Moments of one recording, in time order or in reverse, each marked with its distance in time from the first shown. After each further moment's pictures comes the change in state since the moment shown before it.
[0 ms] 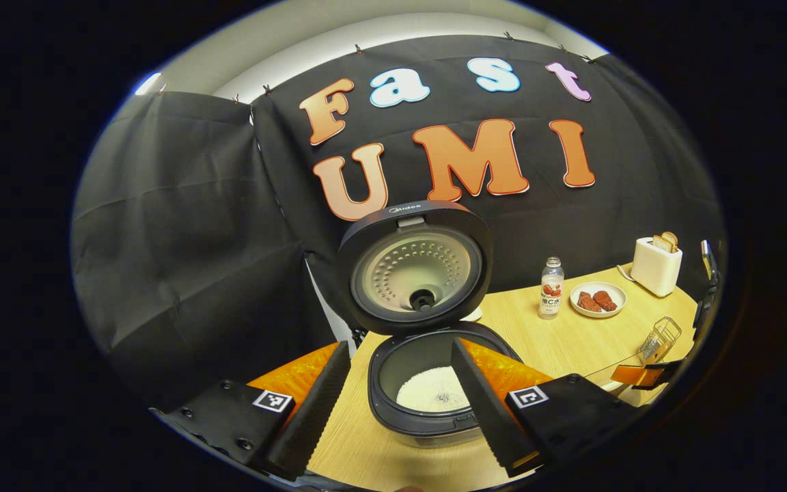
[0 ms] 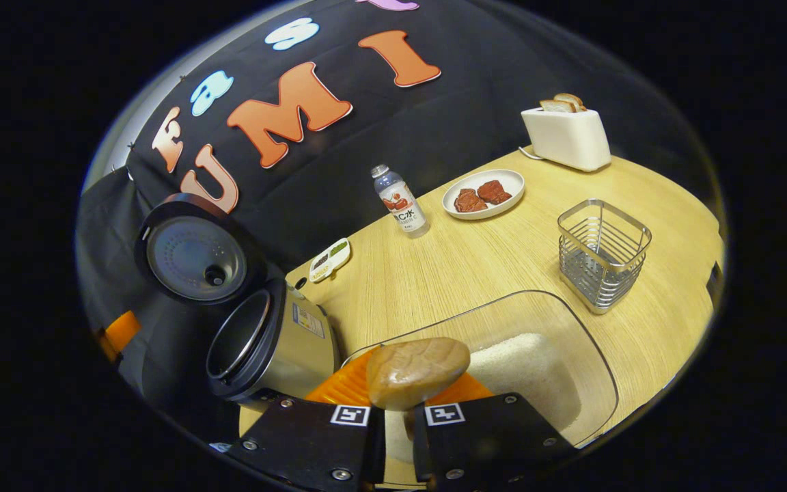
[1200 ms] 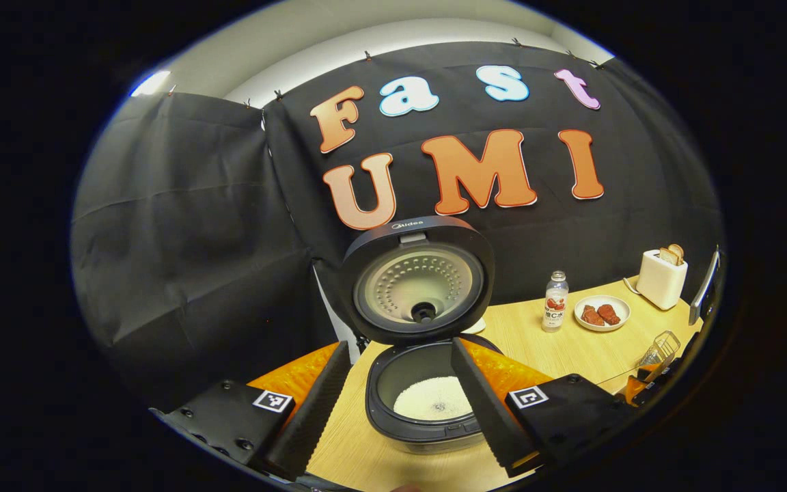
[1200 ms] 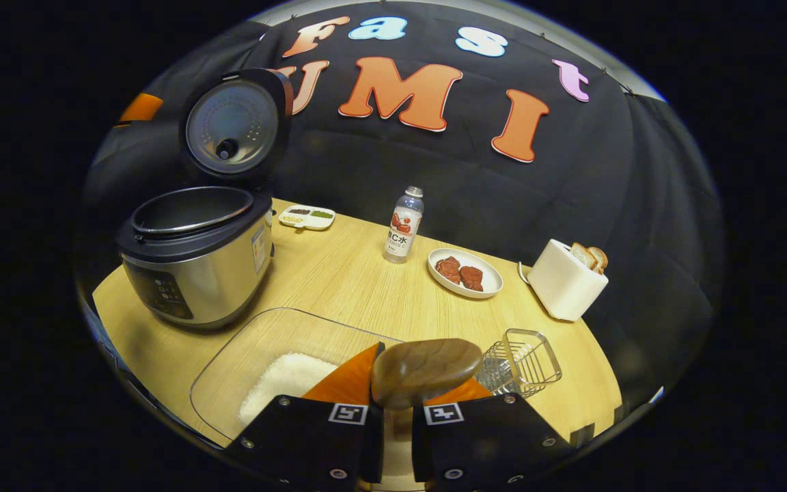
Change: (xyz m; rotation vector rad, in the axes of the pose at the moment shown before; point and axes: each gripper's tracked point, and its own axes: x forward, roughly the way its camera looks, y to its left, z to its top) left arm -0.005 -0.005 0.016 -0.024 -0.032 0.041; right arm -0.014 -0.031 0.025 -0.800 -0.158 -0.229
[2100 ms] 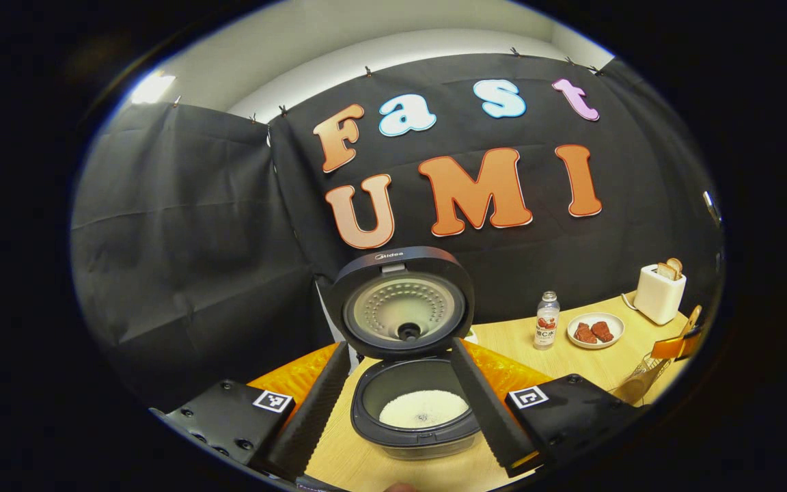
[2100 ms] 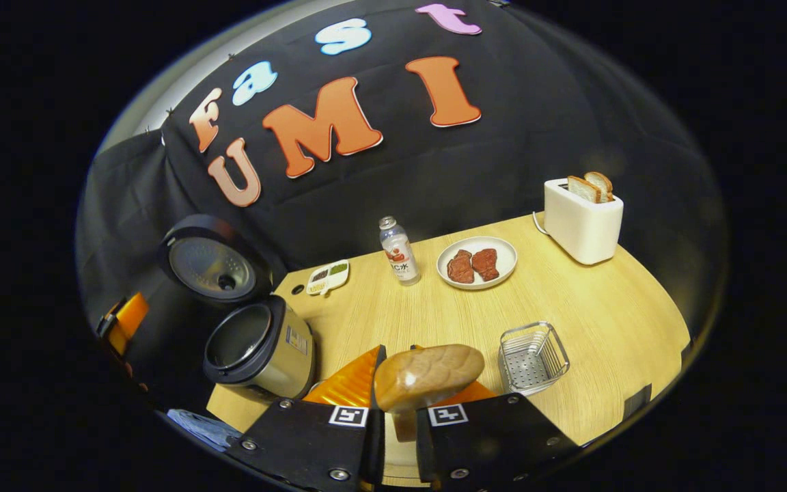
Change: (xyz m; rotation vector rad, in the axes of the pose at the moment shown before) left arm -0.024 -0.026 0.032 -0.011 -0.067 0.034; right arm -0.020 -0.058 0.061 0.448 0.086 0.200
